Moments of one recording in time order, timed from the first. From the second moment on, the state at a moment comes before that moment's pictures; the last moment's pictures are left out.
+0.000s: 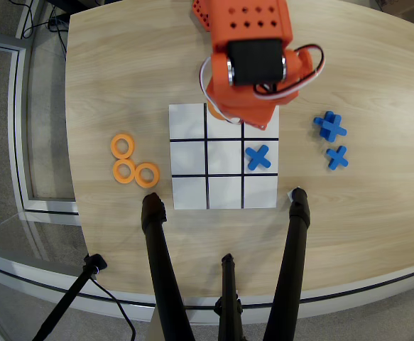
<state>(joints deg) -5.6 114.4 114.7 79.7 -61.7</state>
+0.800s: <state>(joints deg) -4.5 98.7 128.0 50.8 -61.1</state>
